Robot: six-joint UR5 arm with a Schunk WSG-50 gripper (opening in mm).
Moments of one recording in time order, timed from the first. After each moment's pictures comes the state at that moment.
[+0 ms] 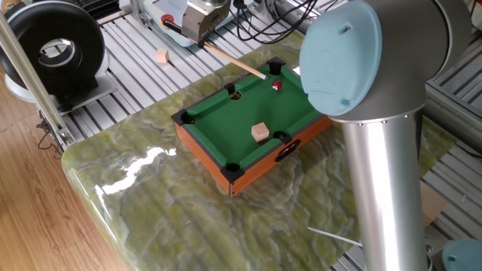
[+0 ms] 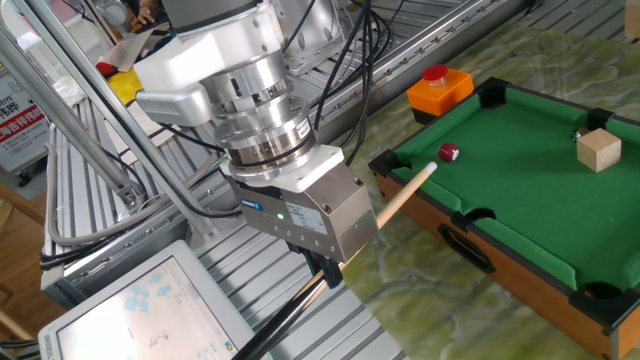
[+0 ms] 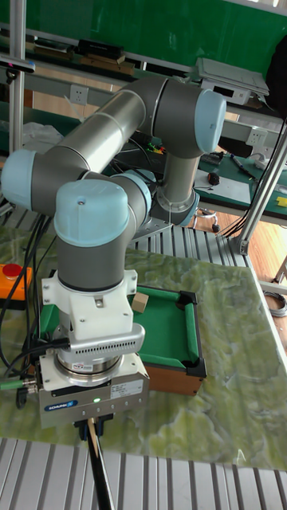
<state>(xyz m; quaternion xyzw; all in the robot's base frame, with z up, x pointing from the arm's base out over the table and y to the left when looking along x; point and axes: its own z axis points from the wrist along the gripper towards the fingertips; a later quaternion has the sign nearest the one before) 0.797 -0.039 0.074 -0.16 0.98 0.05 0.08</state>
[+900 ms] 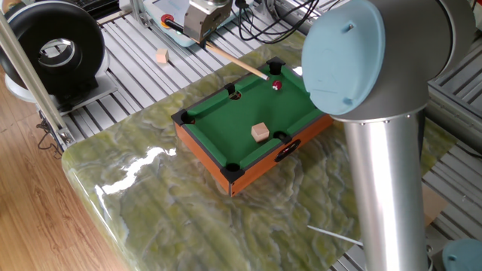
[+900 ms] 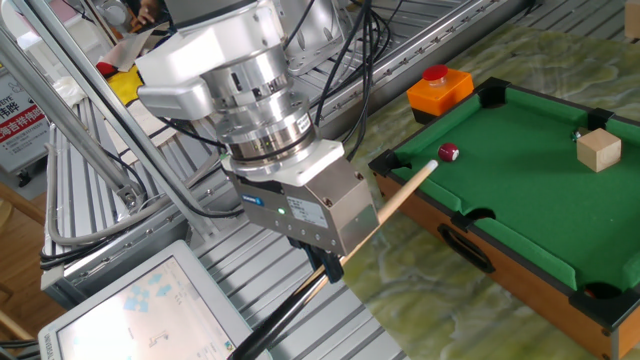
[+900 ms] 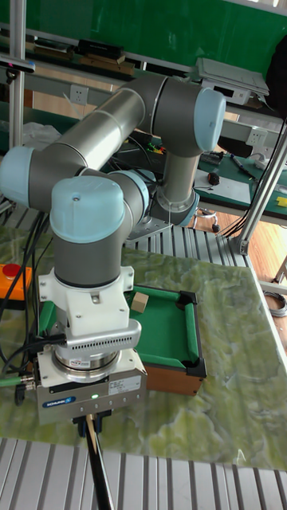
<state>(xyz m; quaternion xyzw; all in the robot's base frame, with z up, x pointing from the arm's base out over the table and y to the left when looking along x) 0.792 -0.042 0.075 -0.16 0.98 0.05 0.08</state>
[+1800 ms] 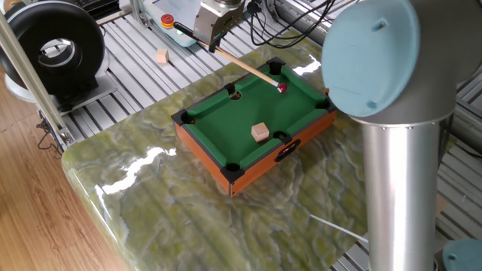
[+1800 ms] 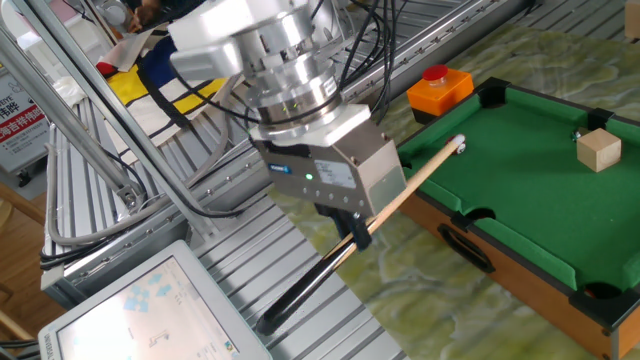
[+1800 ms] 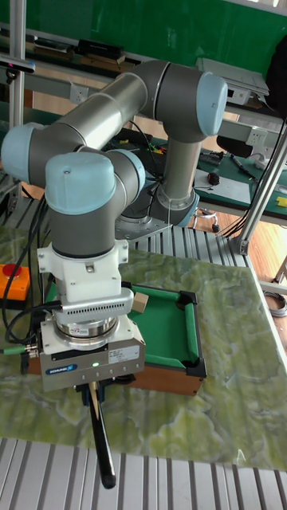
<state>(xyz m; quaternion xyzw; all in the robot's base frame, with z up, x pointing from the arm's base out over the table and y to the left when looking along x) 0.747 -0.042 0.088 -0.14 0.98 0.07 0.07</state>
